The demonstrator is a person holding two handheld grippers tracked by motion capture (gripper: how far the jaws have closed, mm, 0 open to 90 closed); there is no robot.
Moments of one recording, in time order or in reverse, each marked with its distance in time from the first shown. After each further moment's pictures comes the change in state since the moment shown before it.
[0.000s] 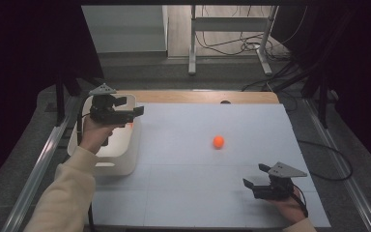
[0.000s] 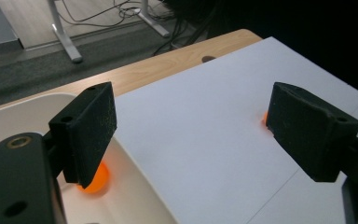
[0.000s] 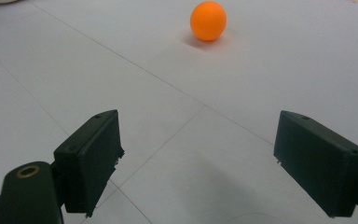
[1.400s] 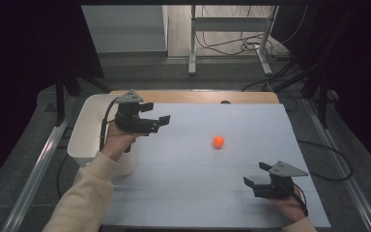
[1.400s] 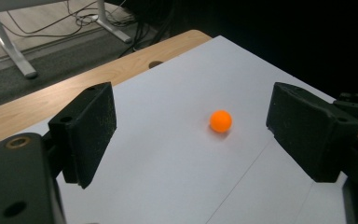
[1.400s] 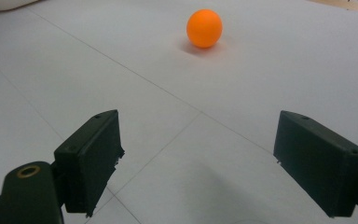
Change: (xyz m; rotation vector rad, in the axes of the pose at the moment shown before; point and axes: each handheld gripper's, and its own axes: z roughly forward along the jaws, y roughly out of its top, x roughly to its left) left arm -0.063 0.006 0.027 -0.002 -0.137 0.091; right arm -0.002 0.002 0.000 -0.020 -0.003 0.004
